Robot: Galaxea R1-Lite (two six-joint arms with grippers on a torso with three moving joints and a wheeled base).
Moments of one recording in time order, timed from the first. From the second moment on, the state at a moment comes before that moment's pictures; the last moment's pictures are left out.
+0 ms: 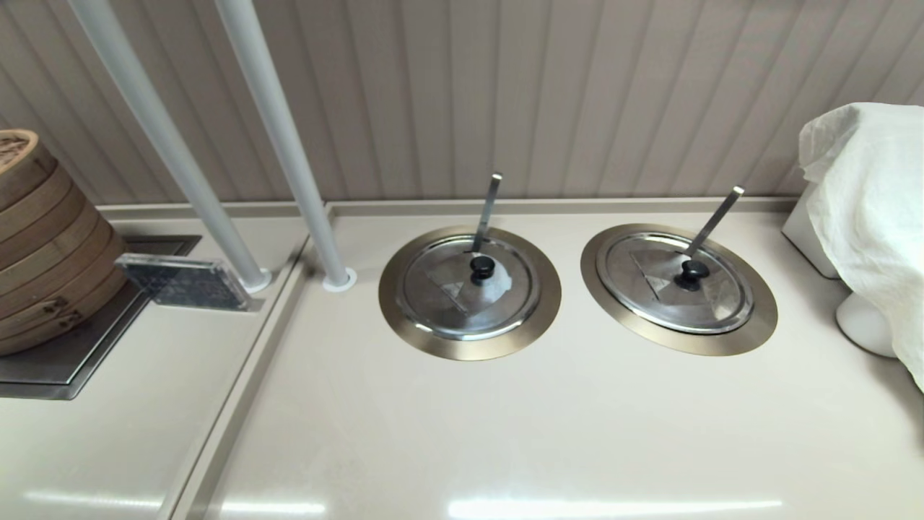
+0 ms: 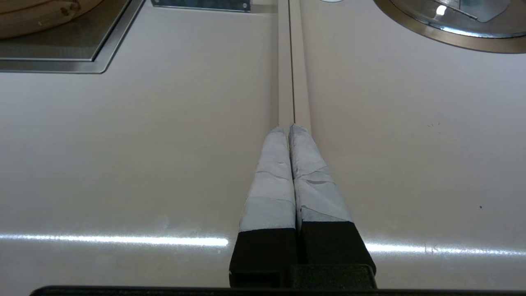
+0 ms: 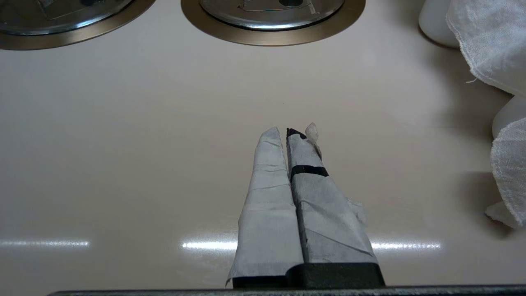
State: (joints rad) left arm 0.01 0.00 0.00 0.00 0.00 0.00; right arm 0.00 0.00 0.00 0.00 0.00 -0.02
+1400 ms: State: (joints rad) left arm 0.01 0.00 0.00 0.00 0.00 0.00; right arm 0.01 0.91 -0.87 0.28 -0.01 -0.18
